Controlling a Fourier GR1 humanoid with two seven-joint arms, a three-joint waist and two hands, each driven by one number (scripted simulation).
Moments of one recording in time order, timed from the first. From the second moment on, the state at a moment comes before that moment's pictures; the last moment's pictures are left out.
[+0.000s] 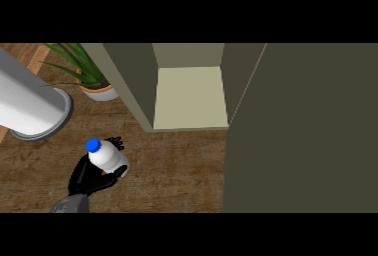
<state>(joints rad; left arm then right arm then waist) -0.25 0.14 0.23 -0.59 0.09 -0.39 -0.66 0.97 -0.25 0.42 -2.50 -0.03 0.23 -0.34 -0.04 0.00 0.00</state>
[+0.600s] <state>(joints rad) -0.33 0.16 0.18 -0.44 -0.06 -0.18 -0.97 1.00 -0.28 0.44 -2.50 -0.02 0.21 -0.37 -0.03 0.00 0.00</state>
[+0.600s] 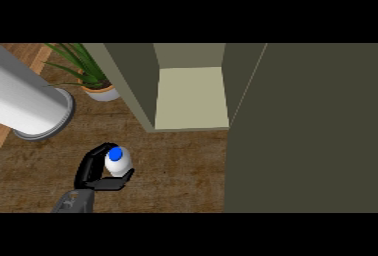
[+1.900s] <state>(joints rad) -0.34 0.00 -0.22 -0.80 0.20 0.11 -0.69 1.03 -0.34 0.43 -2.49 -0.02 0.16 -0.44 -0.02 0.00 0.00</state>
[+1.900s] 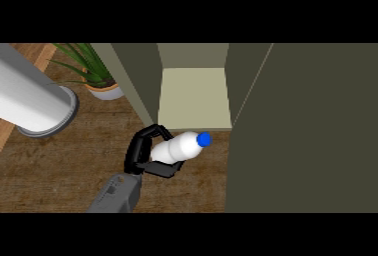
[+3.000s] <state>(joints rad) -0.85 0.00 -0.37 -0.59 0.49 0.49 -0.38 1.07 -0.37 0.32 -2.49 -0.05 0.22 -0.52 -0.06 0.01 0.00</state>
